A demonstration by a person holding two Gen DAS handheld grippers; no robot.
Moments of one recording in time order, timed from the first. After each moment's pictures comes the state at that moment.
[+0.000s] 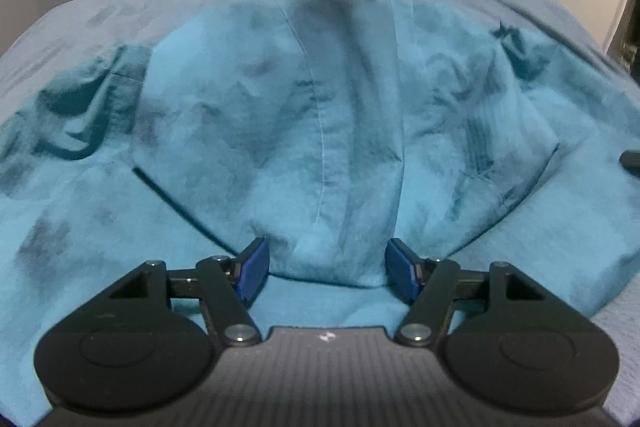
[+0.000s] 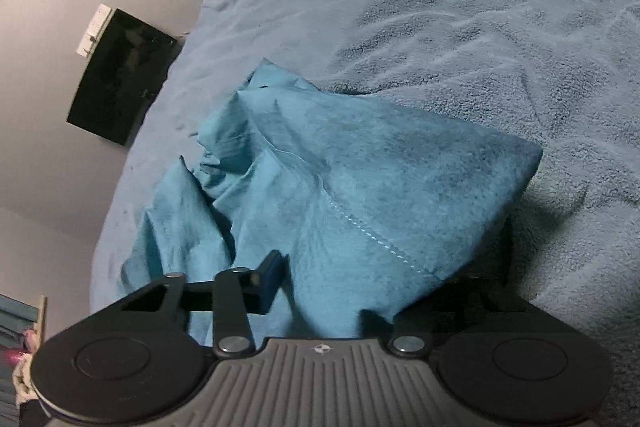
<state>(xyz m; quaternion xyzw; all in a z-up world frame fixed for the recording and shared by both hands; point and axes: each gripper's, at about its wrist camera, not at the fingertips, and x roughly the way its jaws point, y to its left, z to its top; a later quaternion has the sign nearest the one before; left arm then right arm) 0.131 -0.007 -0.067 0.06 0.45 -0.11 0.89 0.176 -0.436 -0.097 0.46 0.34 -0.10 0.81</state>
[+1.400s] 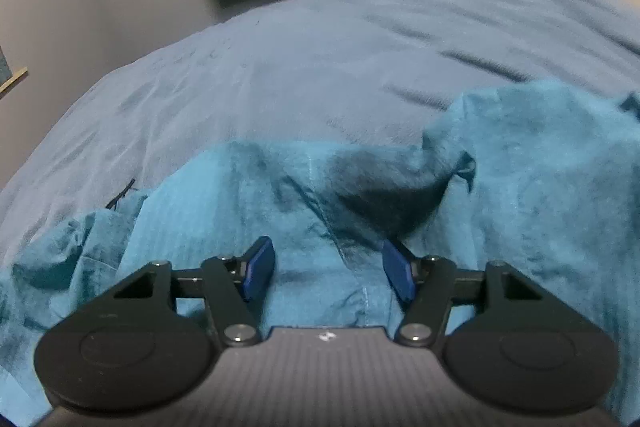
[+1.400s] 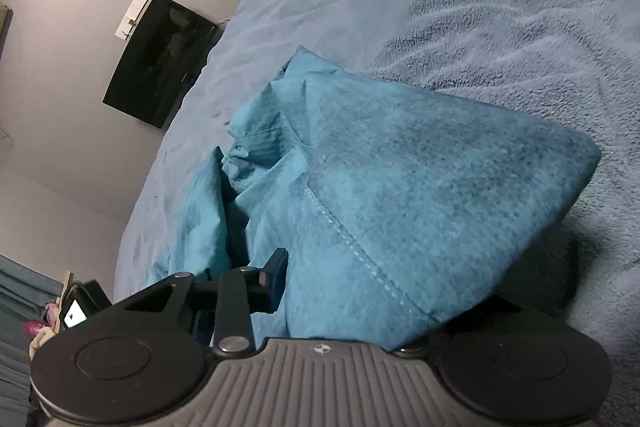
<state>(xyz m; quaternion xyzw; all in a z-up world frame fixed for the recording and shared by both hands) 0.274 -0.058 -0.094 0.13 0.37 0.01 0.92 0.192 -0.442 -0.115 0.45 0.33 -0.03 0.83</state>
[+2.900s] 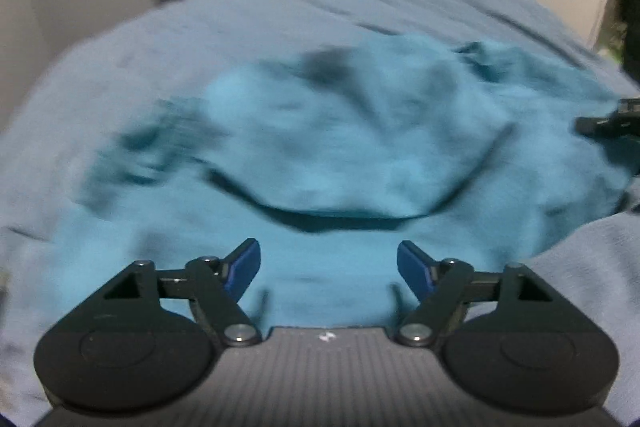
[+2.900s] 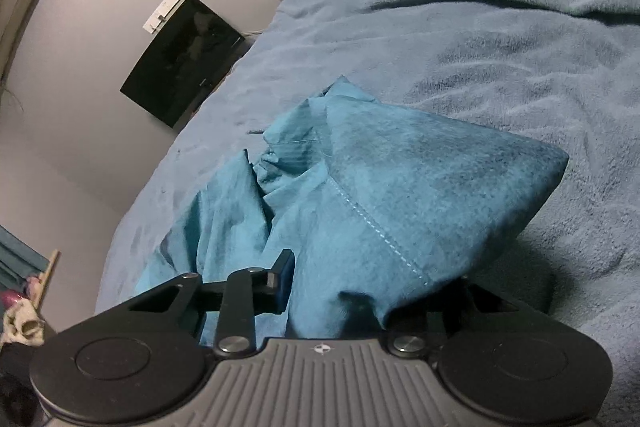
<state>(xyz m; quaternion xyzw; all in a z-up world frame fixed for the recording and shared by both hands) 0.076 0.015 -0.001 0.13 0.43 -0.09 0.89 0.154 -0.433 -0.085 0.38 0.30 -0.03 0.88</state>
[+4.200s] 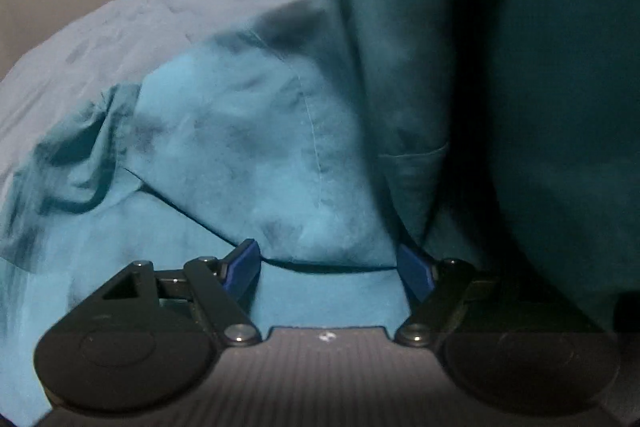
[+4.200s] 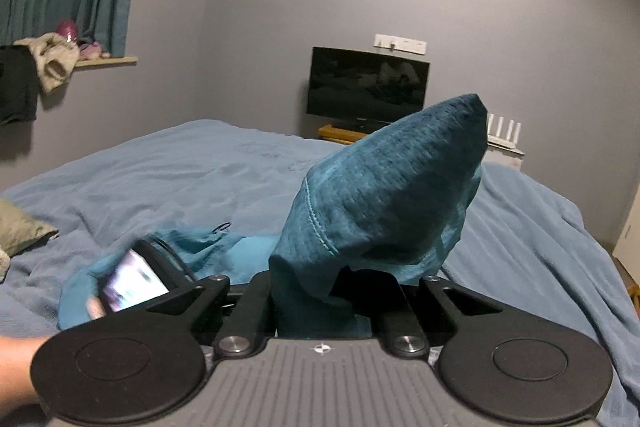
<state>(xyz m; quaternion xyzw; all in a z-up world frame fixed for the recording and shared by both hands) 0.135 0.017 -0.071 0.12 0.45 -0.16 0.87 0.108 -0.167 0.067 -0.09 0.18 0.09 0.97</state>
